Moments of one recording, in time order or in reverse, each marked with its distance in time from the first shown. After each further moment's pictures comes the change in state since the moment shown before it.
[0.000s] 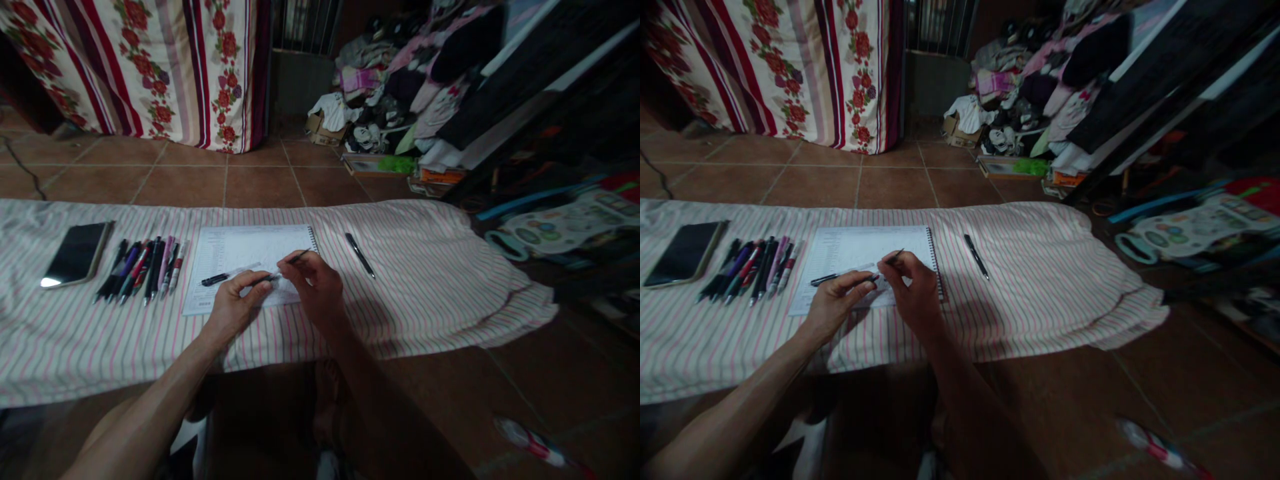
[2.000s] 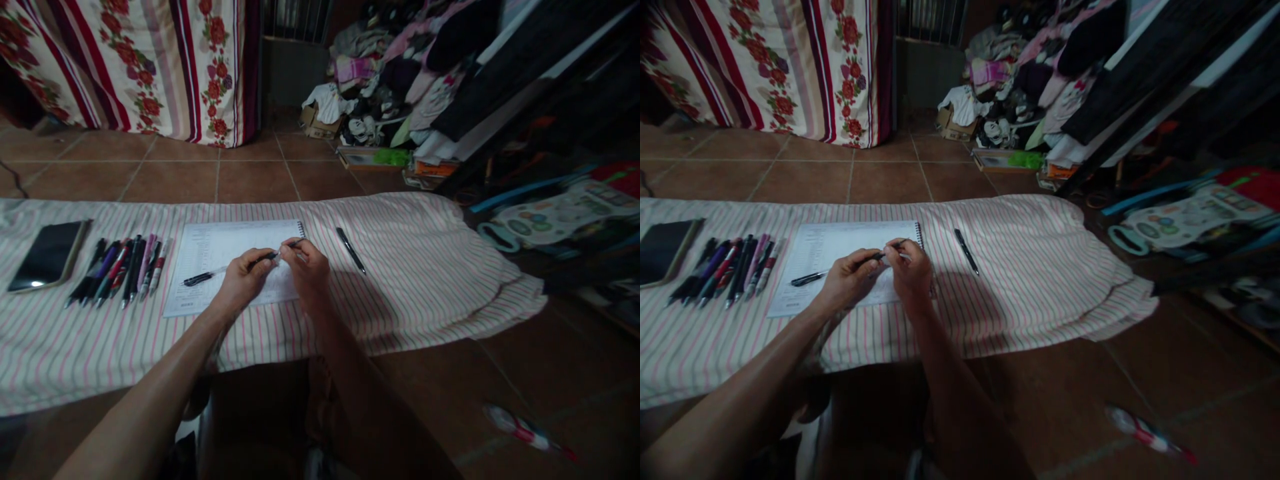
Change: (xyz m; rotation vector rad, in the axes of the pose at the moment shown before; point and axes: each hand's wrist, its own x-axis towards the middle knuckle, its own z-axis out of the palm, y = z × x) left_hand 0.042 -0.017 0.036 -0.071 -0.093 0.061; right_hand 0.018 0.034 -0.008 -0.063 0.151 0.184
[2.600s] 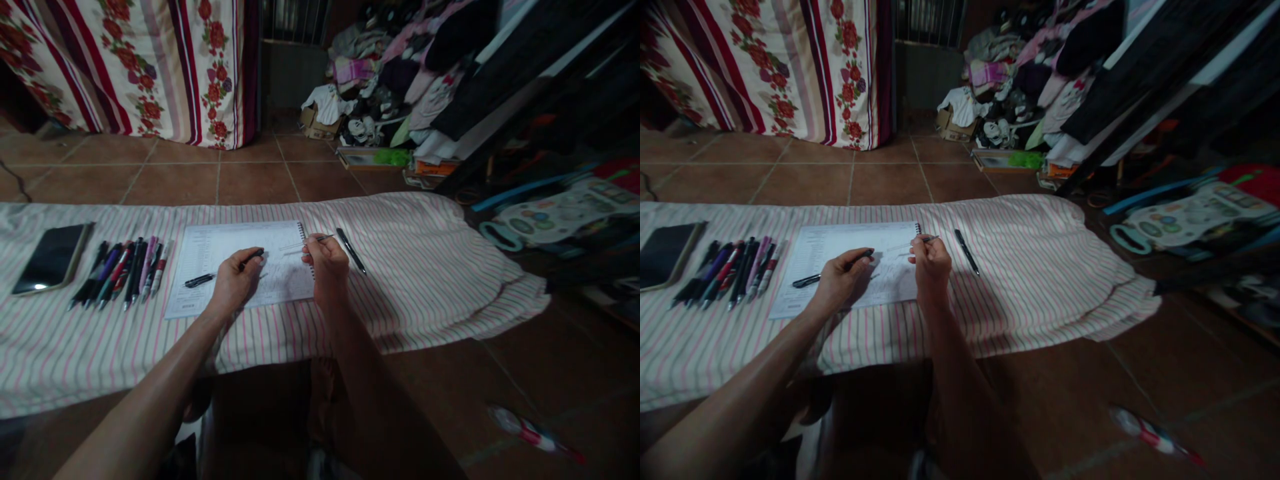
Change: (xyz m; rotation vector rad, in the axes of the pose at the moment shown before) left_hand 0.001 -0.008 -0.011 0.189 0.141 -0.041; right_hand 0.015 0.002 -0.014 0.303 0.257 0.251
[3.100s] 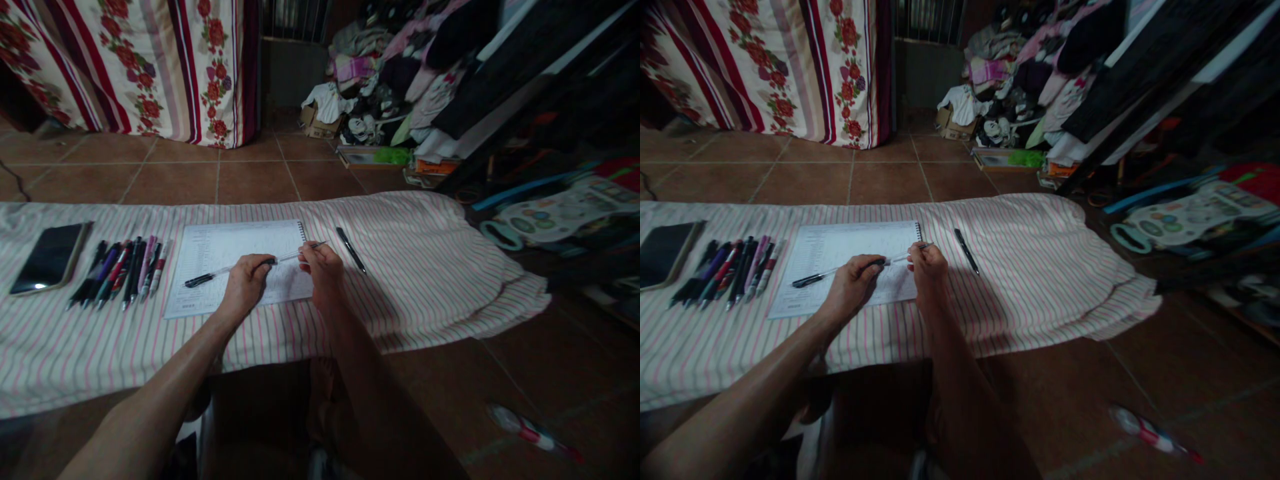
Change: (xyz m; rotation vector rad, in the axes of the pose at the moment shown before) left_hand -0.006 -0.014 0.012 0.227 -0.088 0.203; right_hand -0.002 0.011 -0.003 -0.095 -0.031 0.127
